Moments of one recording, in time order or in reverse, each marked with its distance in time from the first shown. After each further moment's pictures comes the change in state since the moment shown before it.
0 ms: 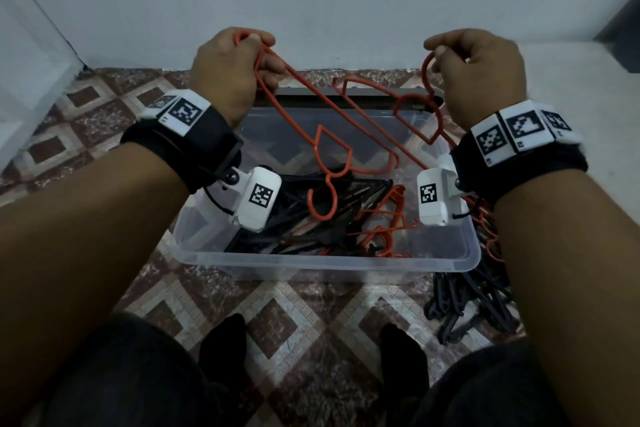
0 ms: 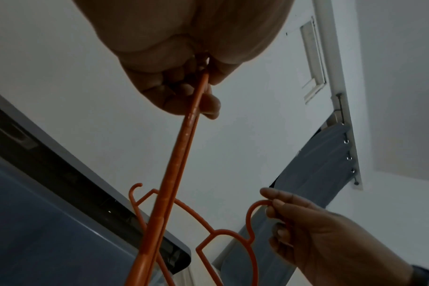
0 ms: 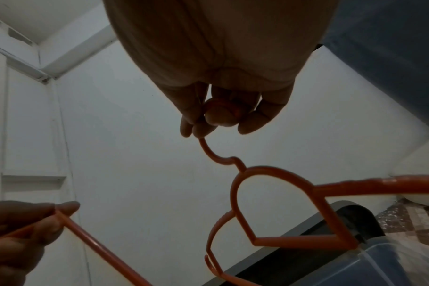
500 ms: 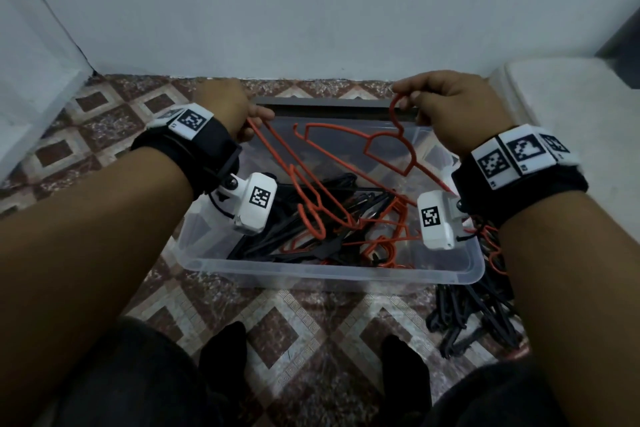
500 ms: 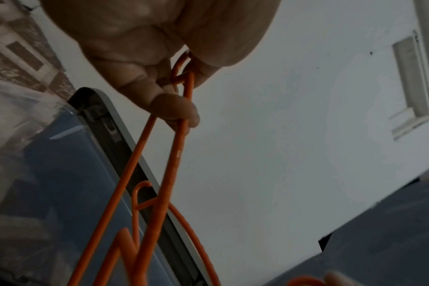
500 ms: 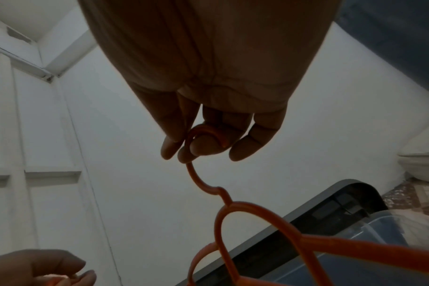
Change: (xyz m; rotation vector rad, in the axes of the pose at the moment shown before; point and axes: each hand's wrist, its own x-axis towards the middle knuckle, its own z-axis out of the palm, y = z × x) left_hand 0.007 -0.010 -0.019 0.173 0.114 -0.485; right_hand -0.009 0.001 0.014 0.138 -0.336 0.016
